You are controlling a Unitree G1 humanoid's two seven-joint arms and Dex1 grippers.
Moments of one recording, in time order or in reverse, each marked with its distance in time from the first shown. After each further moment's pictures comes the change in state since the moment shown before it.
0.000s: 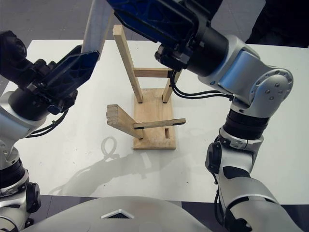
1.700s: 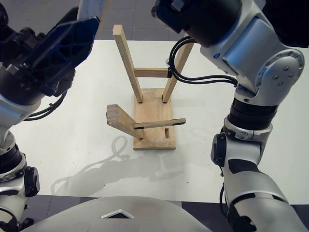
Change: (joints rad) left arm -0.189 0.024 -0.046 0.006 -0.009 -0.048 0.041; right arm -0.111 -0.057 0.074 0.004 0.050 -0.193 -0.065
